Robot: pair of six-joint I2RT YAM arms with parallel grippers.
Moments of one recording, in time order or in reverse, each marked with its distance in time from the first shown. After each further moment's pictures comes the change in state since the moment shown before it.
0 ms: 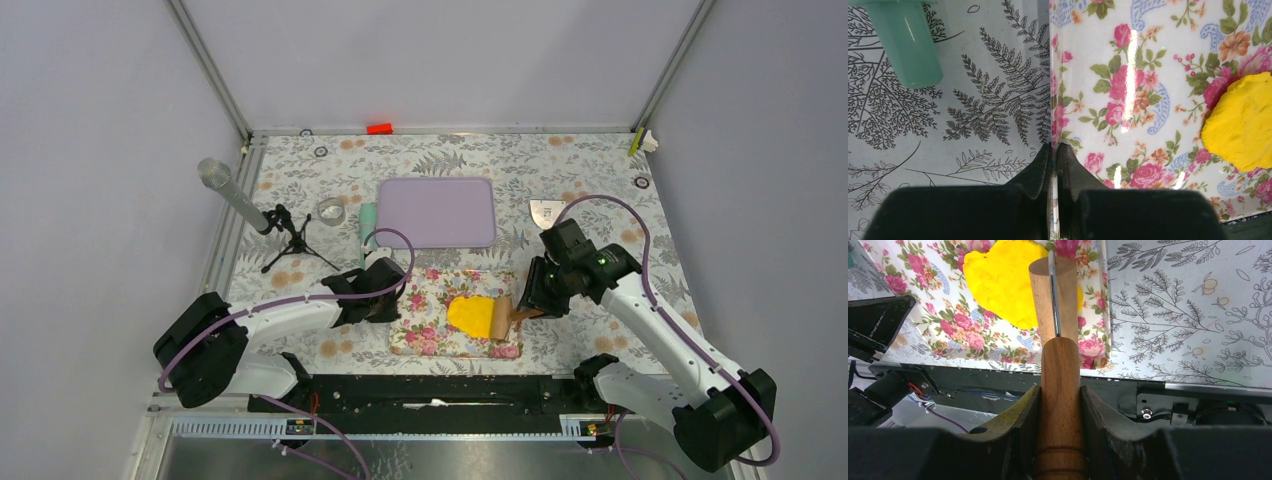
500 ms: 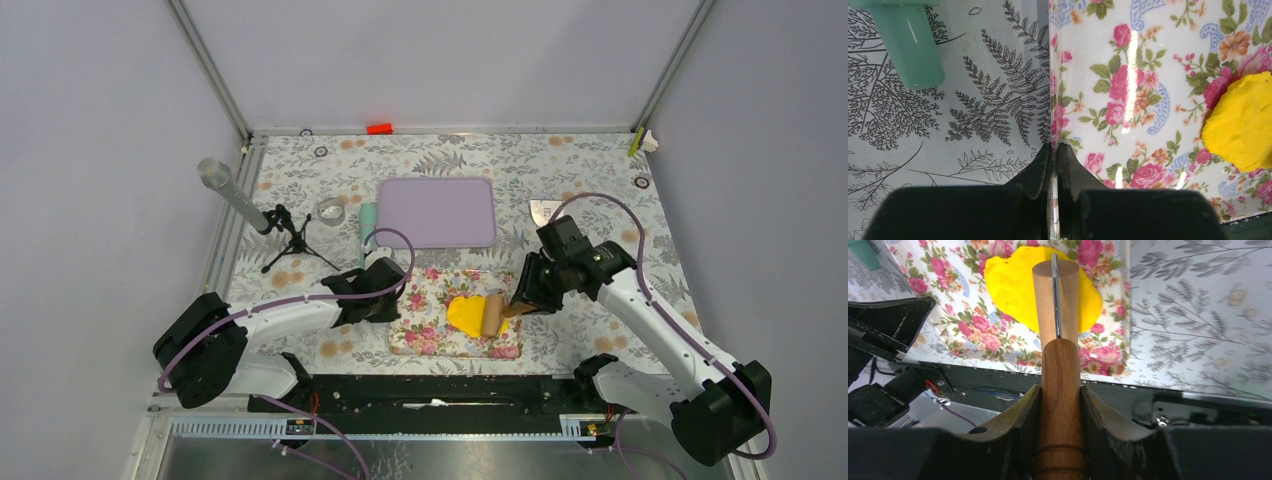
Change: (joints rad) left arm 0.000 -0.002 0.000 0.000 -0.002 0.007; right arm 0.000 0.011 -0.037 0.107 -0.071 0.037
